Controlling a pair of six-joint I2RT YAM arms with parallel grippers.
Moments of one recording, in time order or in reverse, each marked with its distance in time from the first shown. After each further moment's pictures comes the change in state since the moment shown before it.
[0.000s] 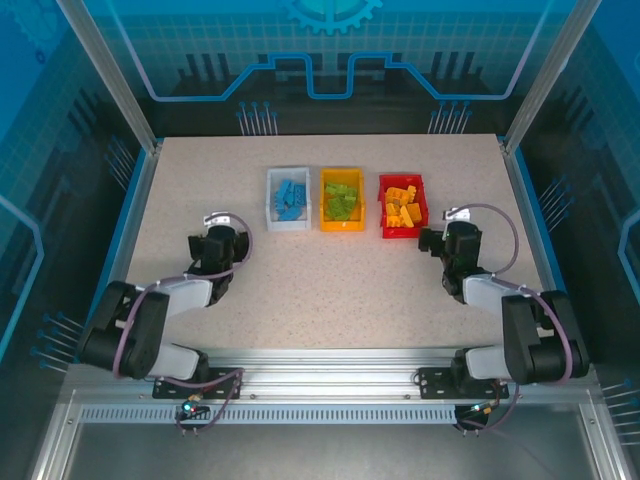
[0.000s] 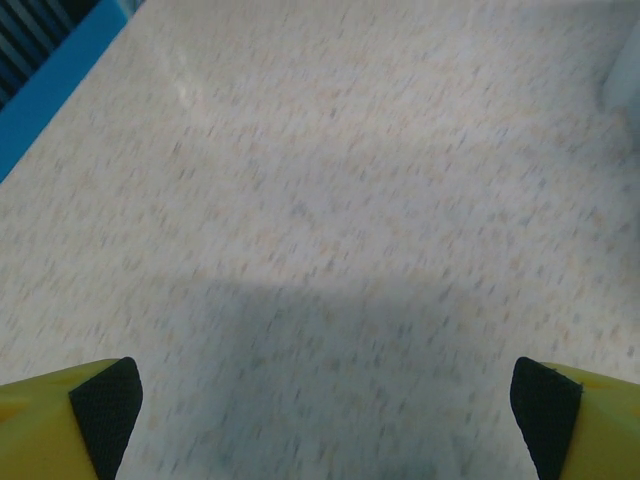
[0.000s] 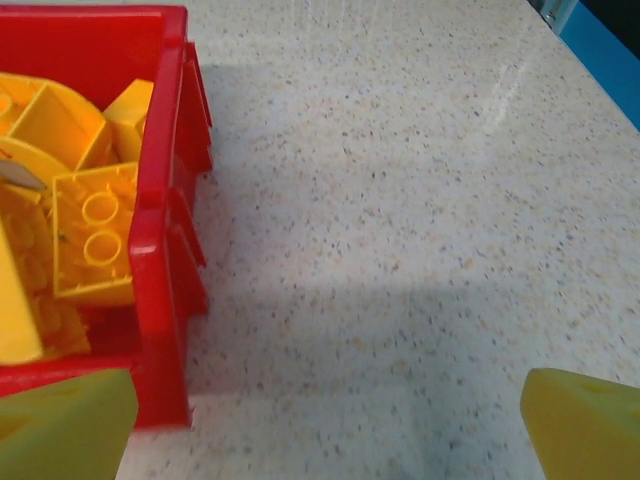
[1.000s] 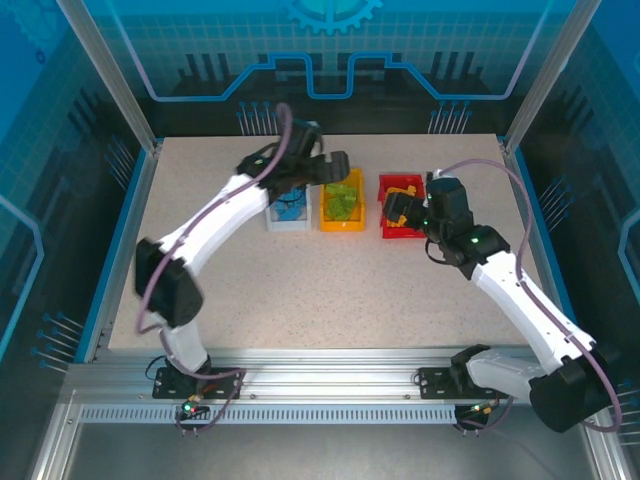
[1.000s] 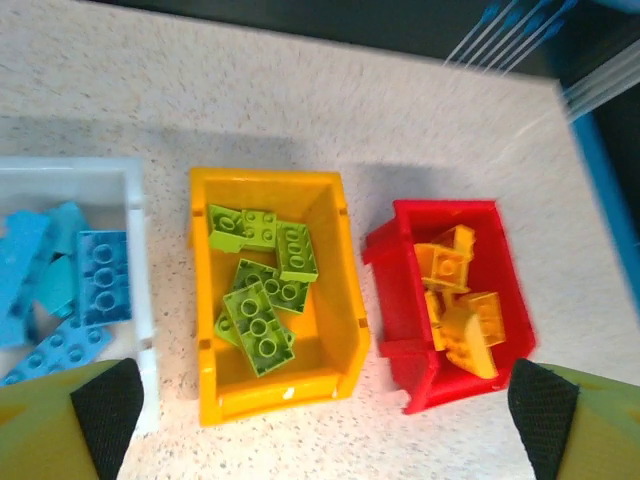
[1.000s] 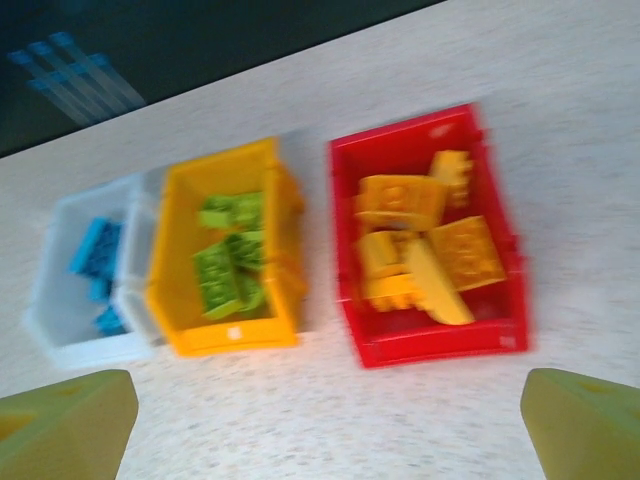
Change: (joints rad) left arm -0.325 0.267 1.243 -1.095 0.397 -0.510; right arm 0.322 -0.277 0.596 -0.982 -0.009 0.483
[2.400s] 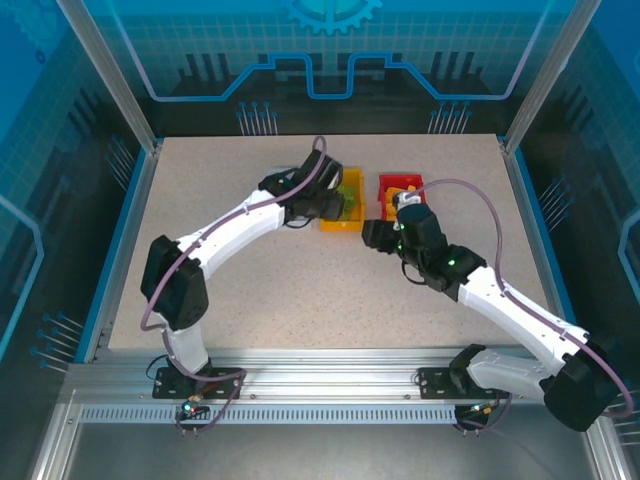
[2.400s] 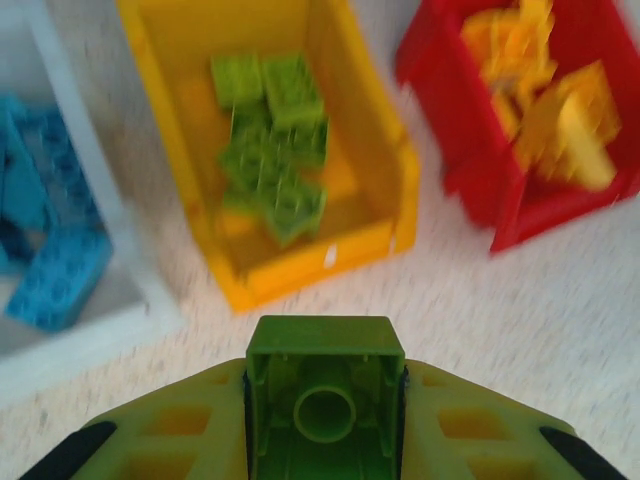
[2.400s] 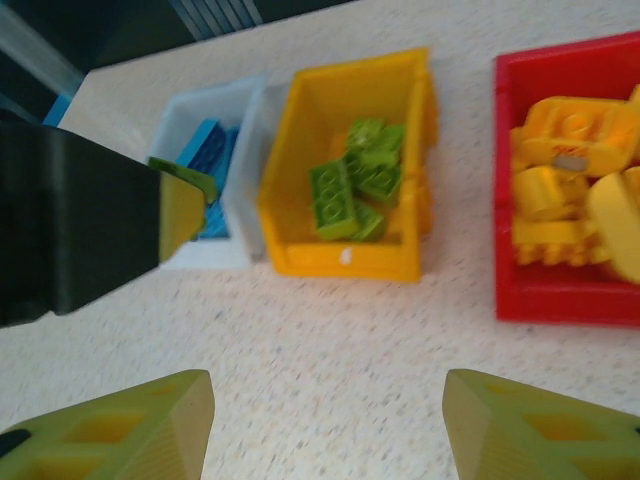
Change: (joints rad) left arm -0.122 0.146 0.014 -0.106 -0.040 0.236; right arm 0.206 0.011 -0.149 0.212 -0.056 0.017
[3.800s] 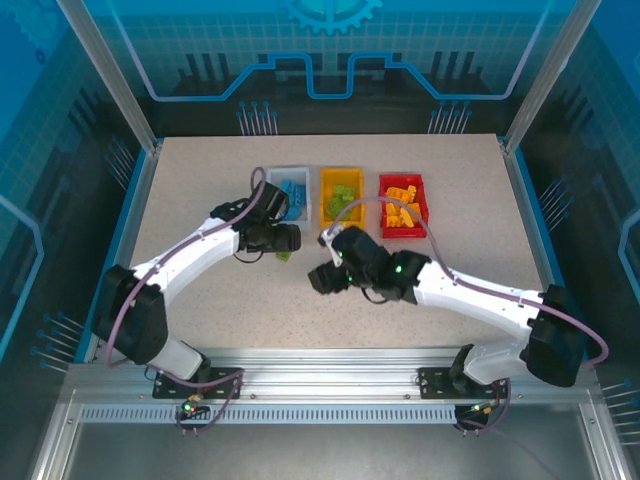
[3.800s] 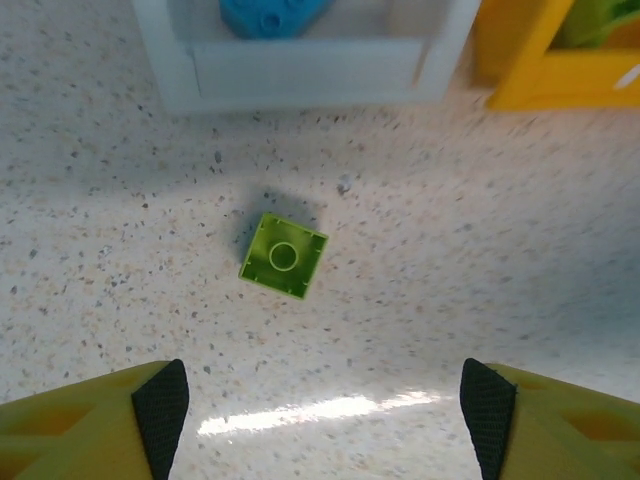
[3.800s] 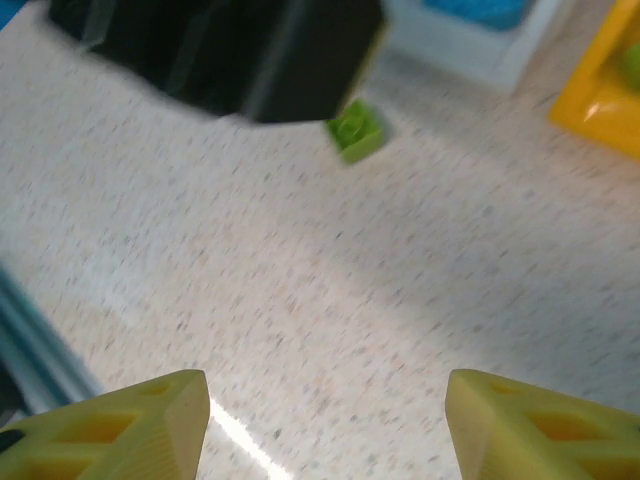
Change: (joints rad) left arm 0.173 -0.309 -0.539 -0.015 0.074 -0.120; right arm 0.385 0.219 0.096 -0.097 -0.095 -0.179
